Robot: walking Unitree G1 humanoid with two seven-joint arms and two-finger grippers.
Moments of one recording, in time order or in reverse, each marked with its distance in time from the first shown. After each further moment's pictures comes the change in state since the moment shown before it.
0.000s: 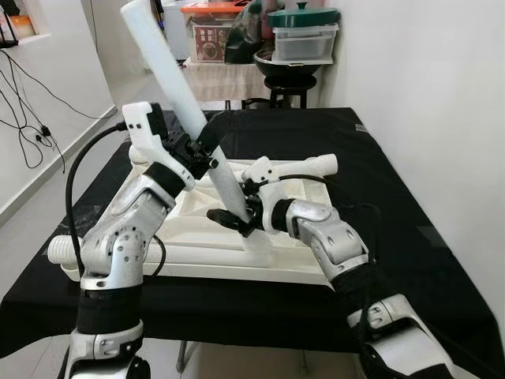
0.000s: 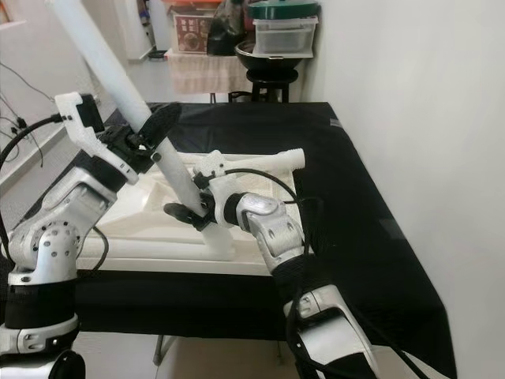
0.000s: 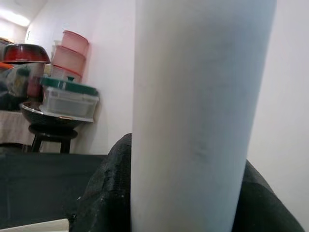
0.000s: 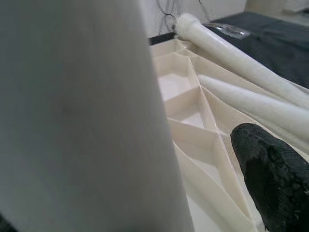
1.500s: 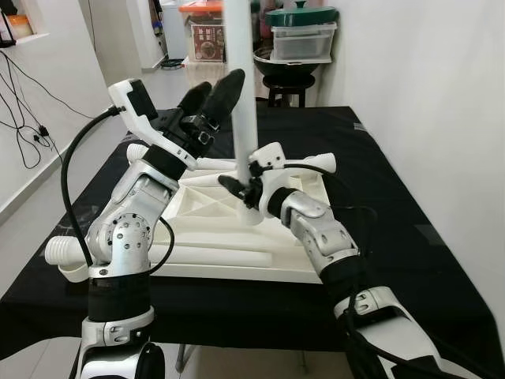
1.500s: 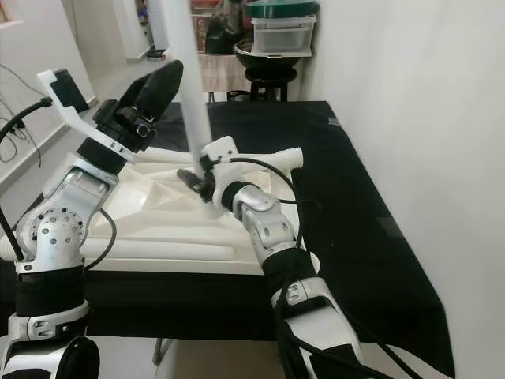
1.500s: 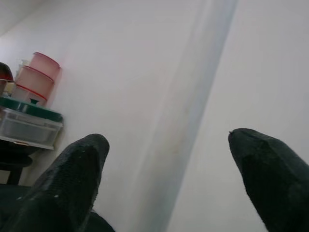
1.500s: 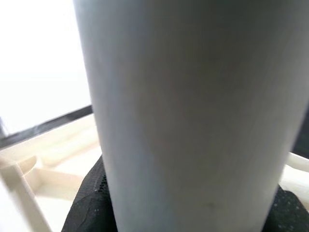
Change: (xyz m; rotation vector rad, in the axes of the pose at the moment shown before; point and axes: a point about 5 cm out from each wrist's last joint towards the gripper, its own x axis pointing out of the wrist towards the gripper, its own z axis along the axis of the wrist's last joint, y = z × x) left arm 0.005 -0.001 0.024 -0.130 -0.166 -0.073; right arm 0.001 -0.023 0.022 0.069 -0.259 -0.196
